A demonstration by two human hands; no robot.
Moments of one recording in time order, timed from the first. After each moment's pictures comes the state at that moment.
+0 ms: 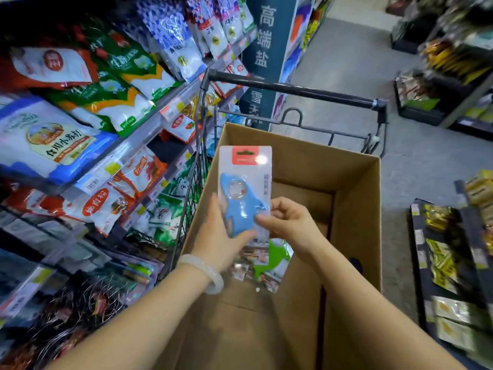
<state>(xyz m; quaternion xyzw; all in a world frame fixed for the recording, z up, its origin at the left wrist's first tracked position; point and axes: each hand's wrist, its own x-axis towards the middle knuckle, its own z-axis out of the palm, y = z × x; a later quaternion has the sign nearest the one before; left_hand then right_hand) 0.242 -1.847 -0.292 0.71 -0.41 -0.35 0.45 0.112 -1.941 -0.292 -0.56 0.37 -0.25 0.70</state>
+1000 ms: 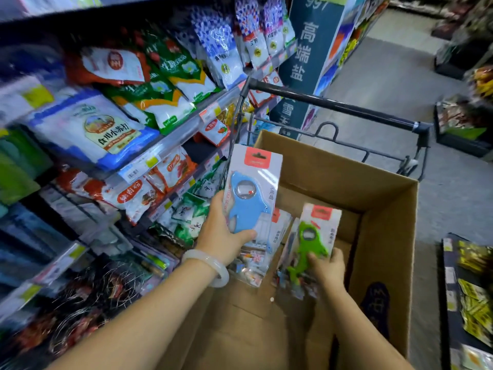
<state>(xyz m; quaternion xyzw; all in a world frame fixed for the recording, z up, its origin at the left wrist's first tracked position) 0.263 -1.827 -0.279 0.74 -0.32 -0.32 0.49 0.083 -1.955 -0.410 -0.48 0.68 -0.29 0.48</state>
